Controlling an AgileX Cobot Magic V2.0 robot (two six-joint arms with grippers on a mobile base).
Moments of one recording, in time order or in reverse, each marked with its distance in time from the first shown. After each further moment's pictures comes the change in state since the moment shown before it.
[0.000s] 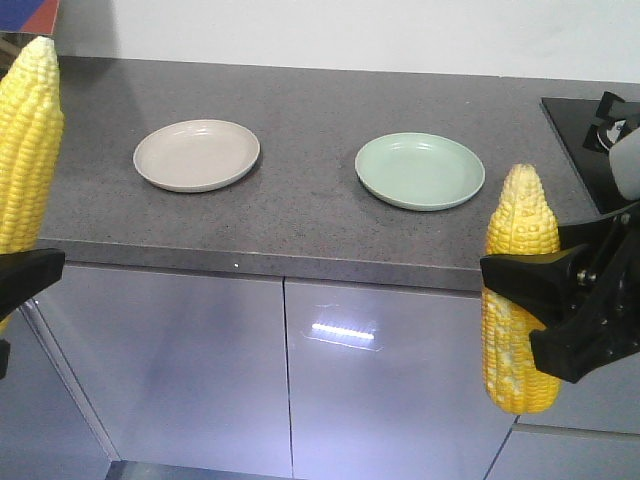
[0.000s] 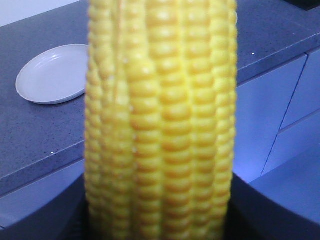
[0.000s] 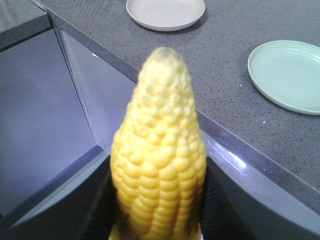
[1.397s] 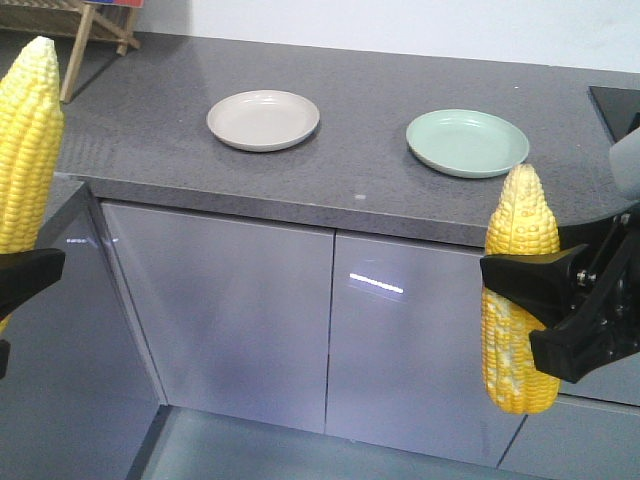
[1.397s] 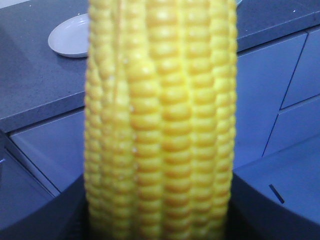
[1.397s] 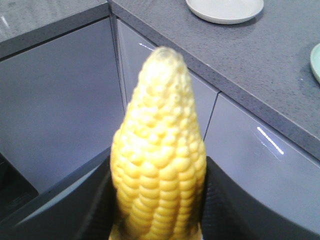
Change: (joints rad) left arm 0.000 0.000 0.000 0.000 0.000 0.000; right arm 0.000 0.000 0.000 0.000 0.000 0.000
